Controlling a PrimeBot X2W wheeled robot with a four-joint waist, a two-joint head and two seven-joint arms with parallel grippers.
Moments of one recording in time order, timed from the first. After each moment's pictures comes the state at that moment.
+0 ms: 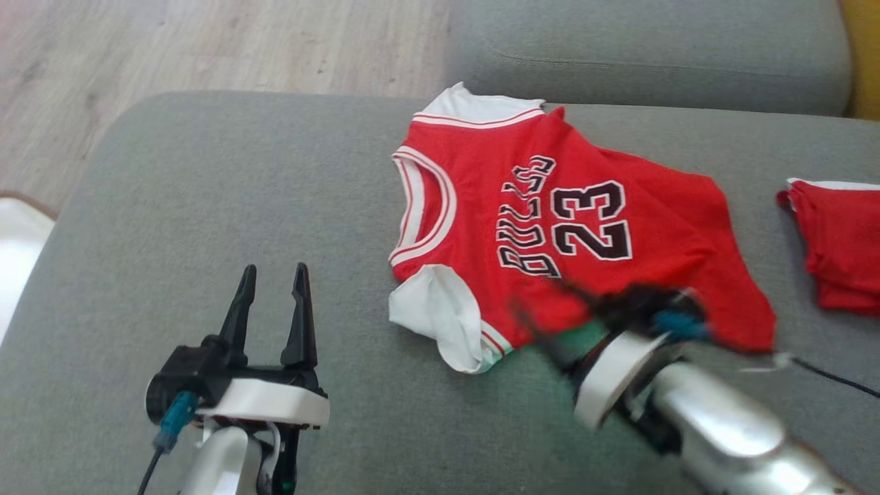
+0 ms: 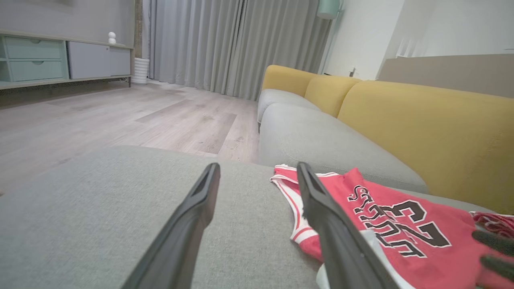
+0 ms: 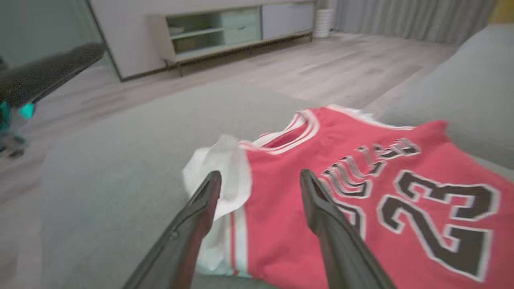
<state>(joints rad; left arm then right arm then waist) -0.17 0.04 -0.19 0.36 -0.31 -0.07 -0.25 -0.49 -0.31 0.98 0.57 0.57 0.13 -0.23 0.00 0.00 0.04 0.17</state>
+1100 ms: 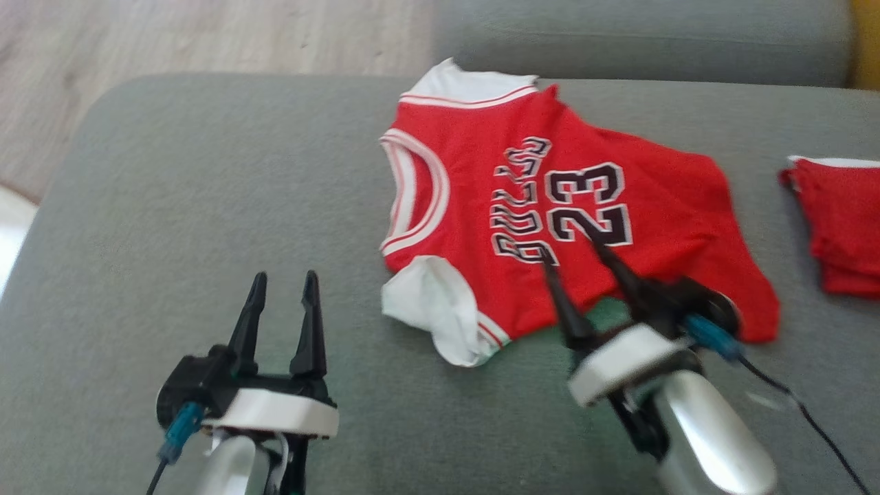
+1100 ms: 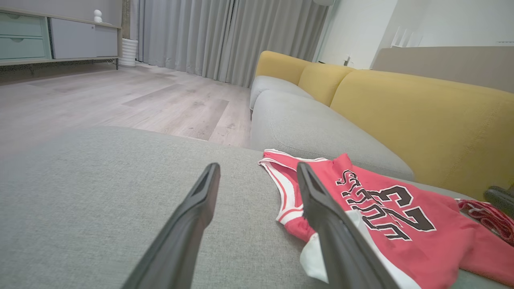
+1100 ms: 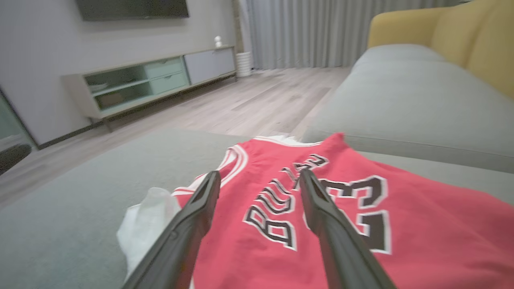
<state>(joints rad) -0.13 0.04 -0.22 0.31 -0.34 -0.07 -0.25 -0.23 -0.06 0.32 0.37 0.16 0.13 -0.16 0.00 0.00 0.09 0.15</state>
